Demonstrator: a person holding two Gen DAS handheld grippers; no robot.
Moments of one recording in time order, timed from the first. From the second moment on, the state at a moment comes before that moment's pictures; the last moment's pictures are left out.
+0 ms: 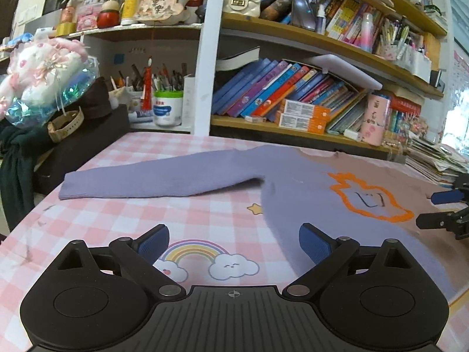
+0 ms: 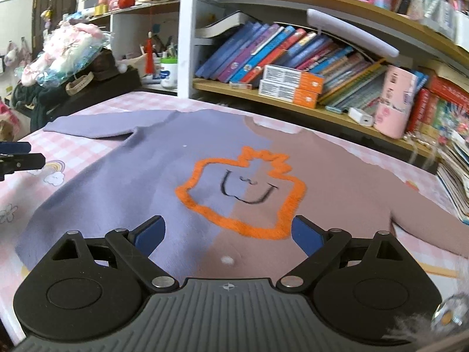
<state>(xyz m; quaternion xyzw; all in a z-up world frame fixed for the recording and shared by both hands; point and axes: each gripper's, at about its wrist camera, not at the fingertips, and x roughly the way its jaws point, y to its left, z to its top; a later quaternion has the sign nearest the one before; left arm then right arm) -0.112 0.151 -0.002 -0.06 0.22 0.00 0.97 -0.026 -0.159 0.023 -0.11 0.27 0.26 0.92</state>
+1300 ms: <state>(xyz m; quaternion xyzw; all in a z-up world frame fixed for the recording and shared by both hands) -0.008 0.316 -0.005 -0.21 0.29 0.25 0.90 0.023 -0.137 0.006 -0.08 0.20 0.35 0.91</state>
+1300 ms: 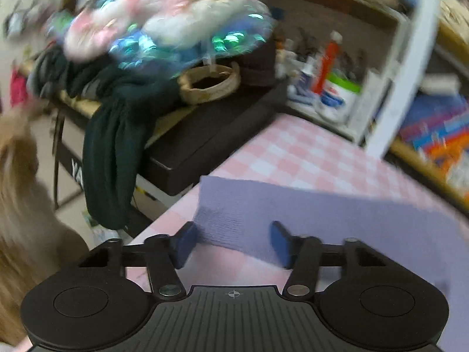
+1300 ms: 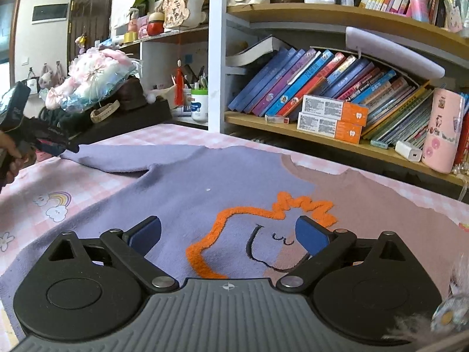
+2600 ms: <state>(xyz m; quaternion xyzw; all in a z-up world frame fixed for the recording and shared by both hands) -0.003 0.331 -0.016 -0.38 0.22 0.24 0.87 0.027 -0.137 0.004 -0.08 0.22 0.35 0.91</state>
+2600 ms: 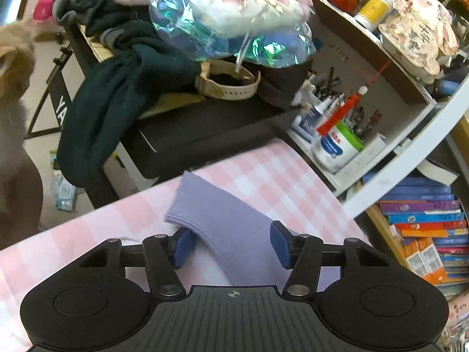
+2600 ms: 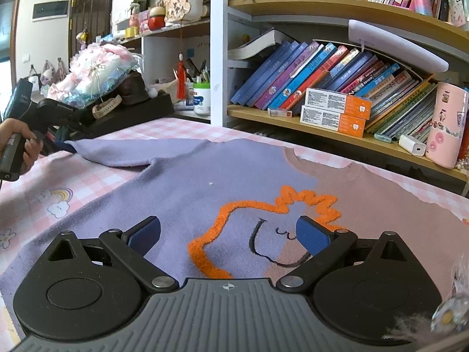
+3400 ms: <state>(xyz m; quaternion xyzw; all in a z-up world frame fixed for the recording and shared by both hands) 0.000 0.273 0.044 -0.33 0.13 0.13 0.93 -0.052 -0.259 -0.009 -0.10 0.28 0.24 0.92</state>
